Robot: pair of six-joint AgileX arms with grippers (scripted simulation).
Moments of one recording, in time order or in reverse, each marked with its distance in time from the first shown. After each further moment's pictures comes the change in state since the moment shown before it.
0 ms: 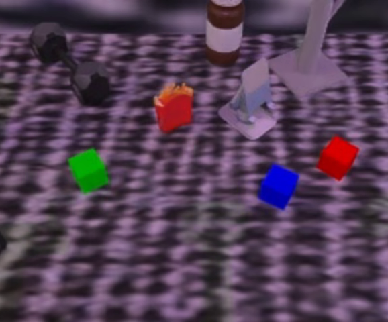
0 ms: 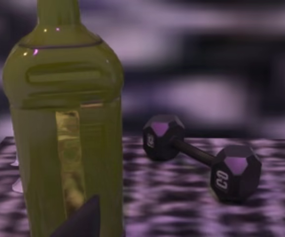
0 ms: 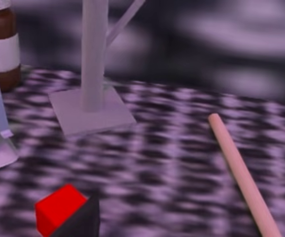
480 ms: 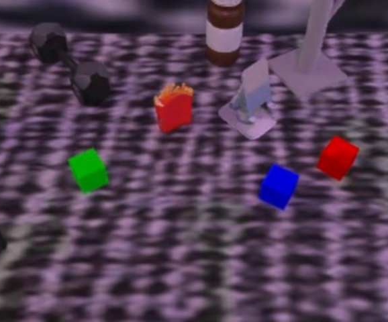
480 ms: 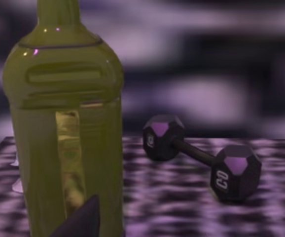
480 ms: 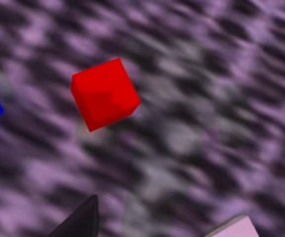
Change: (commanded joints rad) left arm 0.000 0.000 0.000 0.000 0.000 0.000; right arm 0.090 0.903 0.695 -0.452 0.000 -0.239
